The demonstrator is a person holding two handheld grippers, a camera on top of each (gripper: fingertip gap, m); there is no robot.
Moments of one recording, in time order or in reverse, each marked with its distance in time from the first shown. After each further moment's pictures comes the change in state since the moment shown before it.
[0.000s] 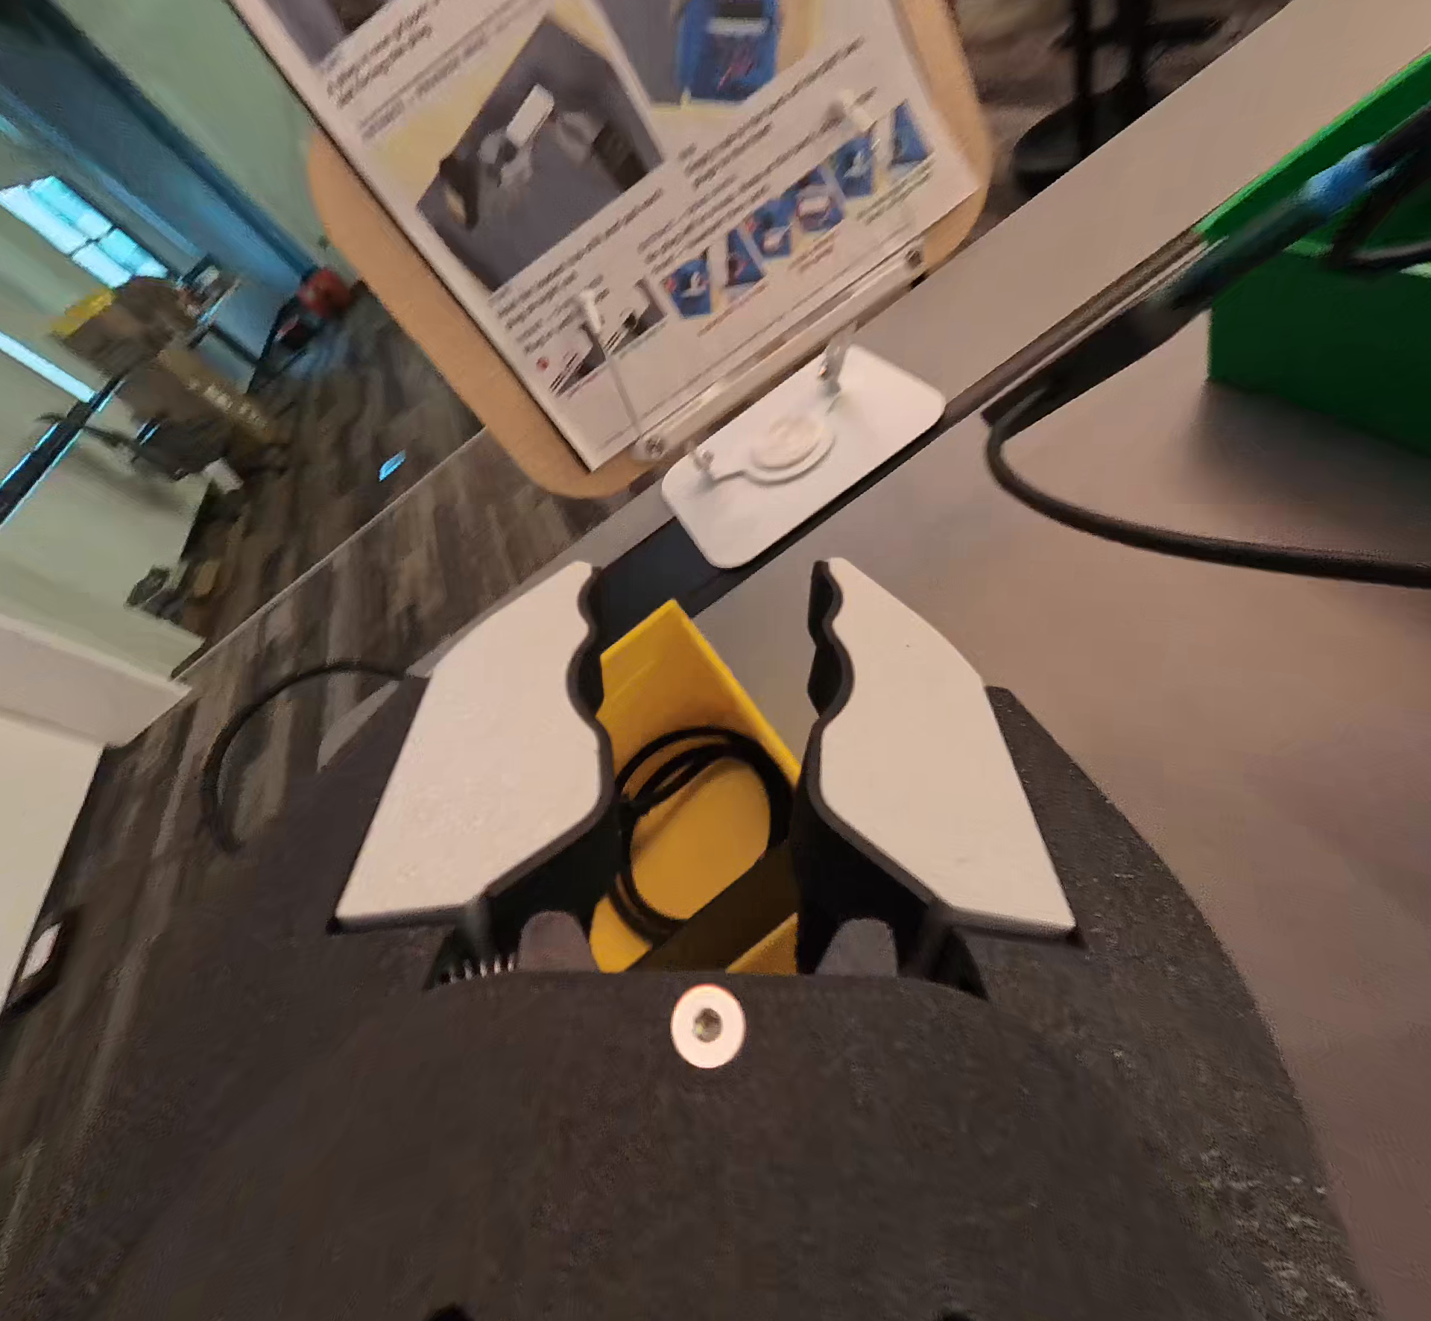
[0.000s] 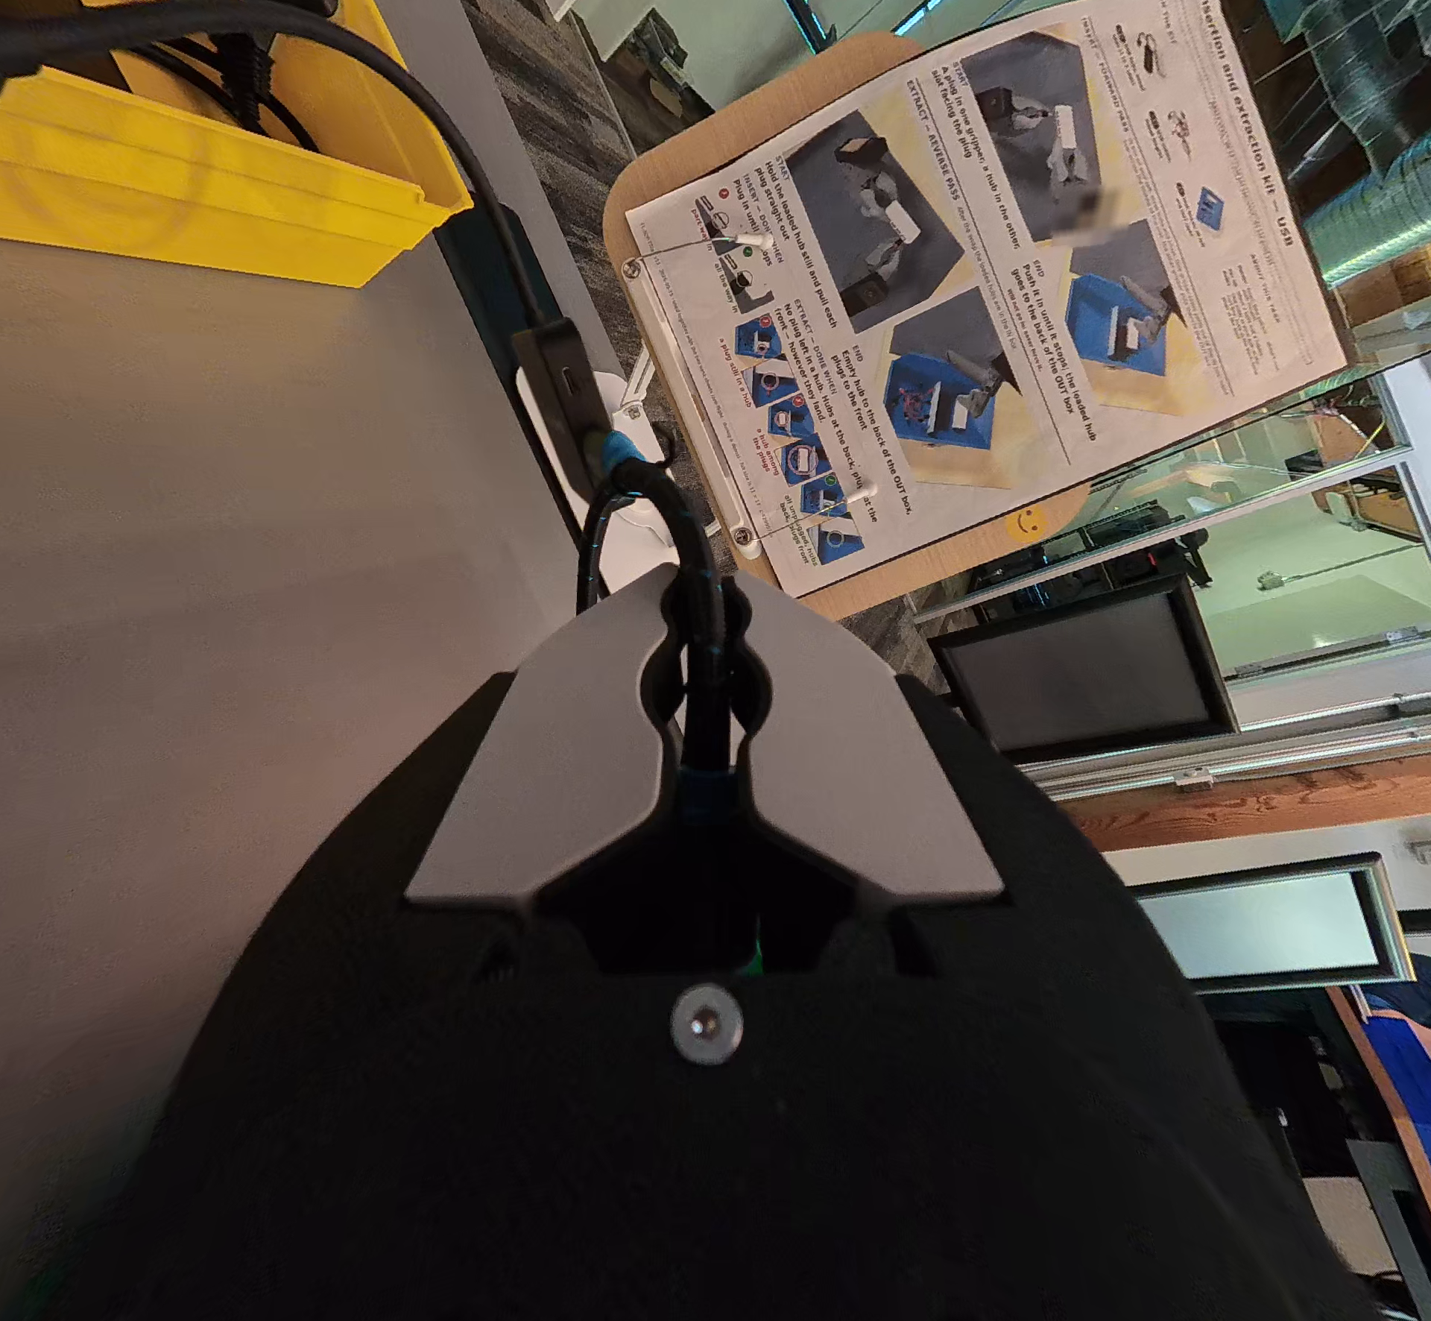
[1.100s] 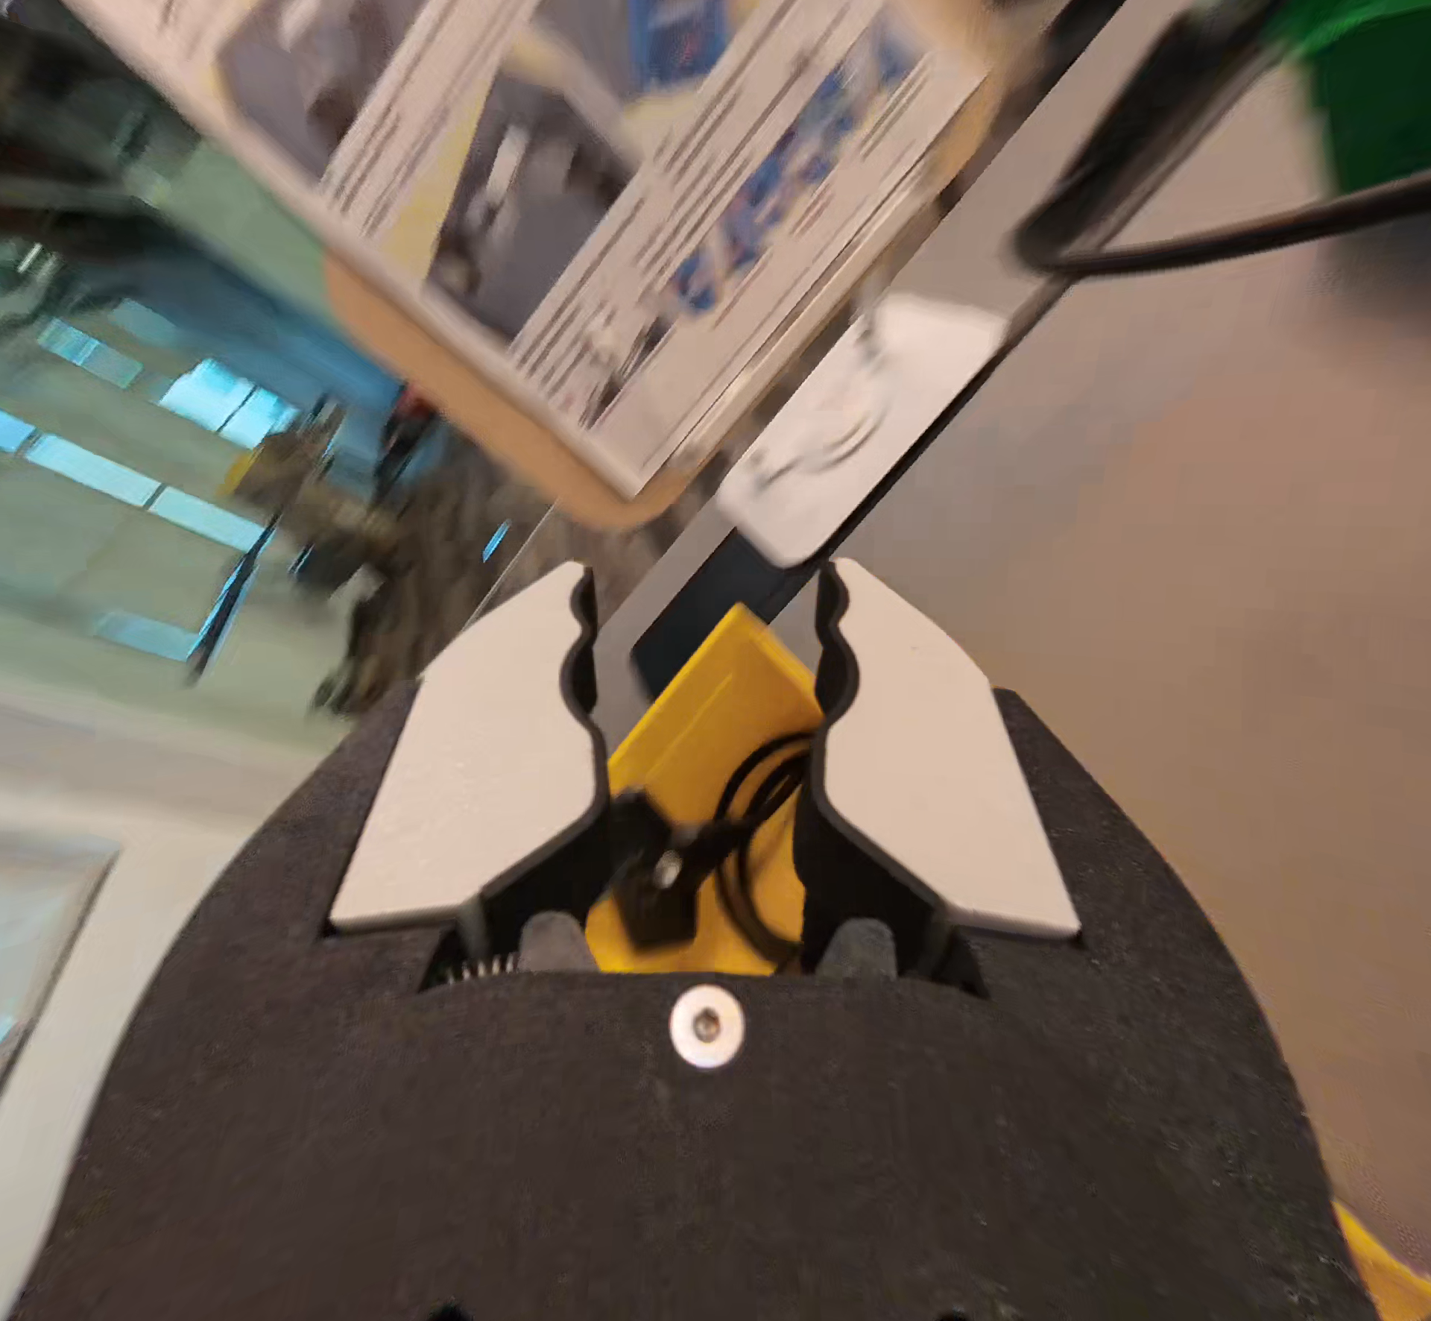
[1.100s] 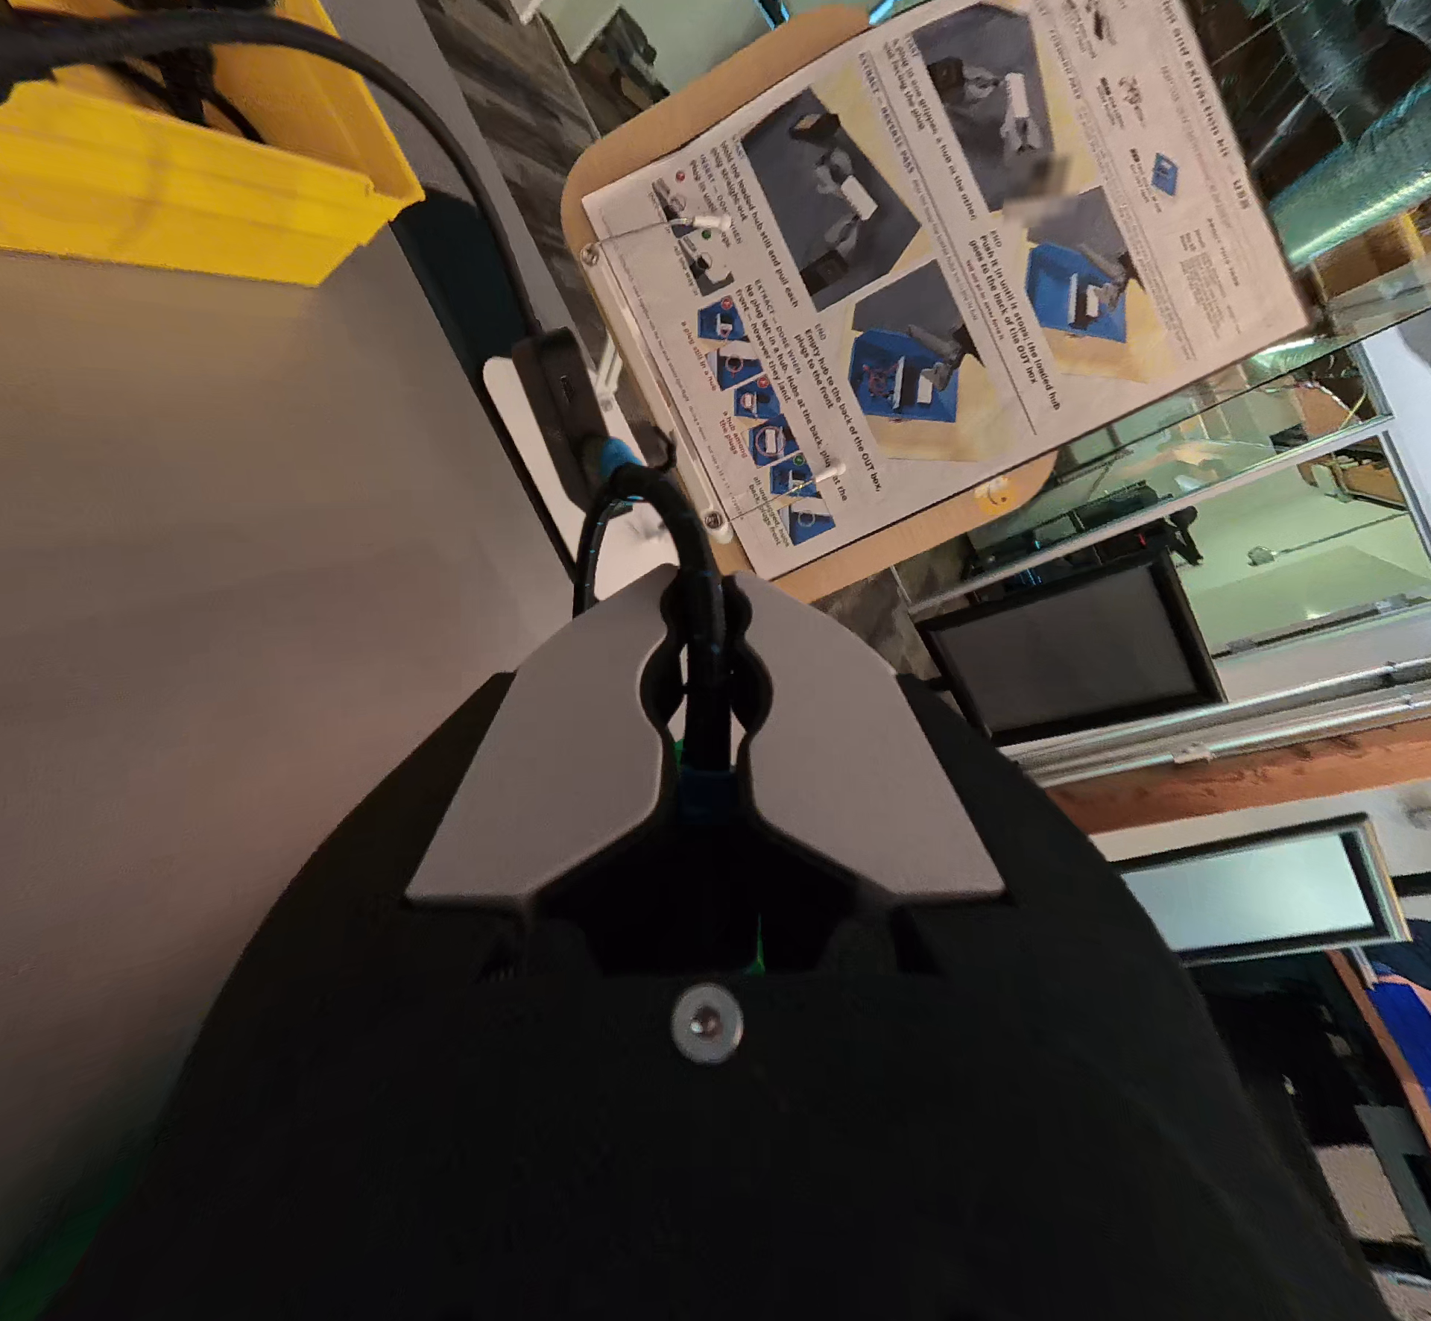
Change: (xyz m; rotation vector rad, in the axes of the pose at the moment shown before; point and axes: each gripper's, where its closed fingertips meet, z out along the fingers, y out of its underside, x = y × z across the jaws) left arm 0.006 0.003 0.007 0.060 -0.001 0.274; right arm 0.017 0.009 -0.005 0.001 0.029 0.033
